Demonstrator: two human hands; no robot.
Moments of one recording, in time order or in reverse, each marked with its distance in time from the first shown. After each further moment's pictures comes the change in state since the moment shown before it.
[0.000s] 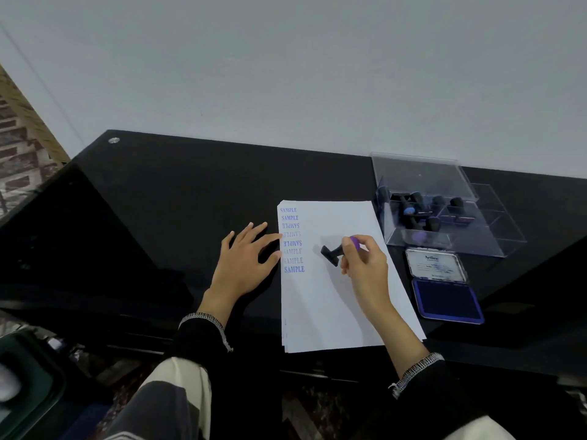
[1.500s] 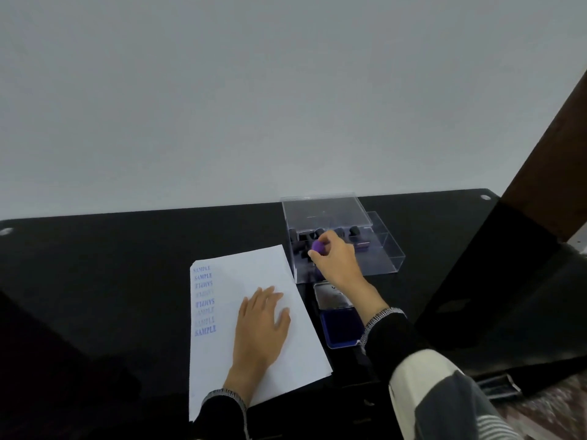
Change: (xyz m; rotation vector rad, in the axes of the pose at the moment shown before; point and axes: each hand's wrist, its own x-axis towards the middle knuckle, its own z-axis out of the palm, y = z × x) left_hand 0.001 0.171 0.072 -0.127 0.006 0.066; right_hand 0.089 -0.036 -0.128 -0.562 0.042 -0.085
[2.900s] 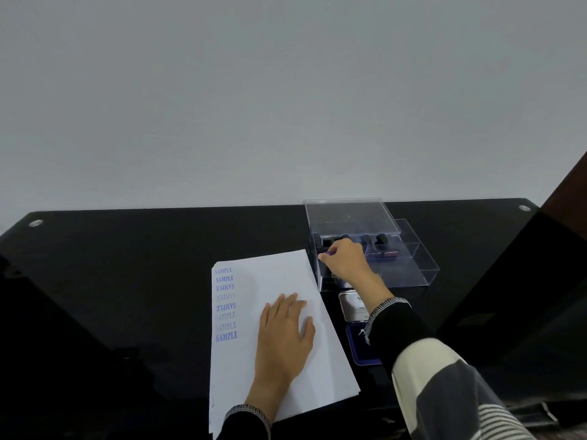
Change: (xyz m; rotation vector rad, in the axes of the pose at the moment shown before) left_hand 0.001 -0.002 0.003 0.025 0.018 -0.002; right_hand 0.041 -0.014 0.031 -0.190 -0.116 0.143
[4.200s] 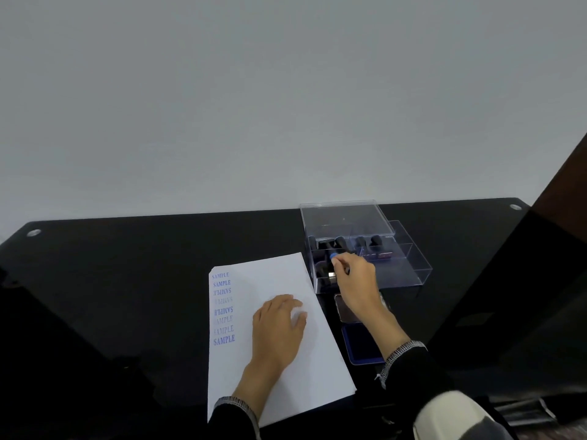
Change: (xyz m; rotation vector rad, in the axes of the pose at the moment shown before) left_hand 0.016 -0.001 -0.012 -0.086 -0.052 -0.057; right_hand -0.046 0.028 0.002 0.120 0.289 -0.218
